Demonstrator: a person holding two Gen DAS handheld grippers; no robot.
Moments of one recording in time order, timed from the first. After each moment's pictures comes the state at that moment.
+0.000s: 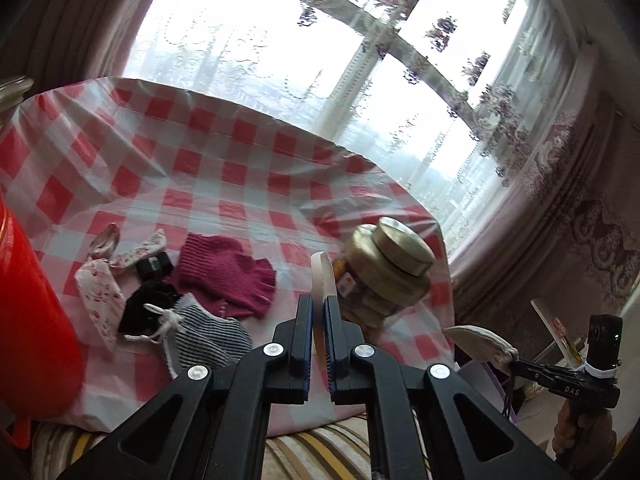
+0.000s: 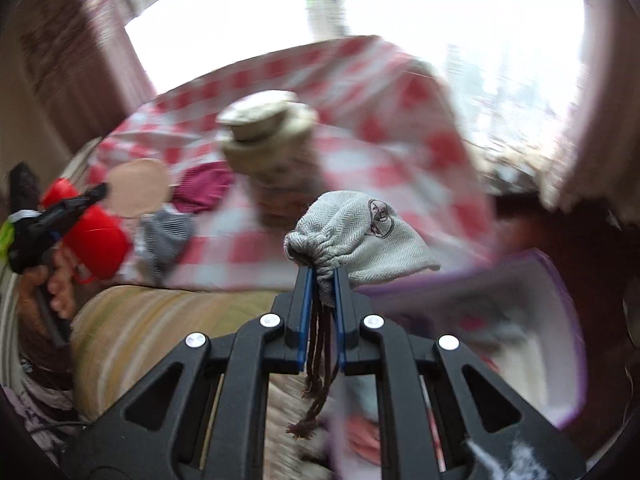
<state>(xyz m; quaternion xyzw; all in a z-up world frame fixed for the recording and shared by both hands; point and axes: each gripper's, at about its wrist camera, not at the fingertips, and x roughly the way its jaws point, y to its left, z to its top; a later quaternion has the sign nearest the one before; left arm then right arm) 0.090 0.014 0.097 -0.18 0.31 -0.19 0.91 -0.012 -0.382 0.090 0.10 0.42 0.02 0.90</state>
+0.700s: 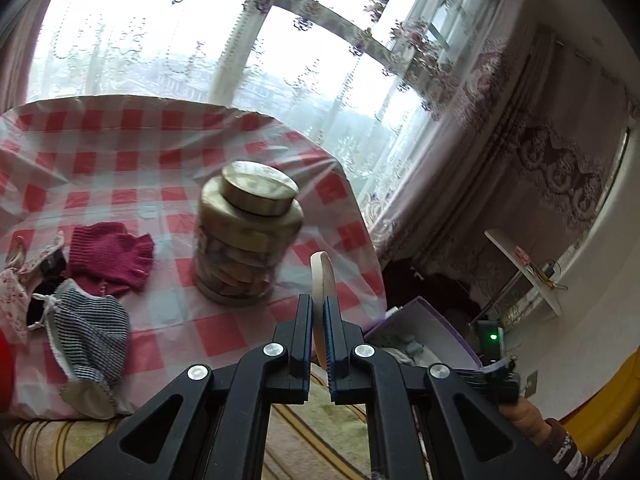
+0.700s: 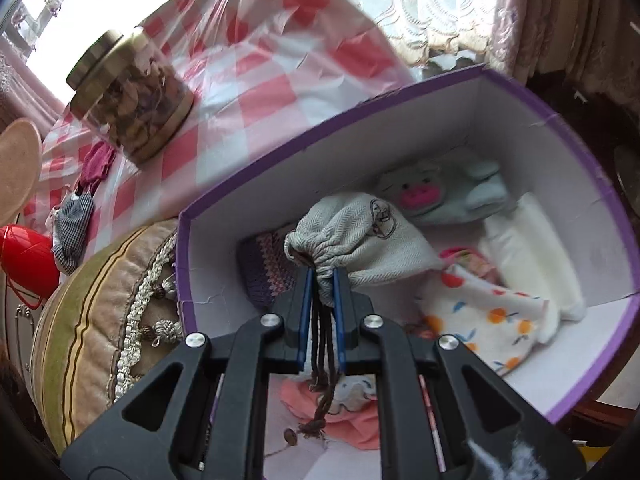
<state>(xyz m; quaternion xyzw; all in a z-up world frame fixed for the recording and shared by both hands) 0.048 -0.110 0.115 -0.10 0.33 -0.31 0.89 -0.025 -0.444 -0.049 0.20 0.51 -0.05 0.84</state>
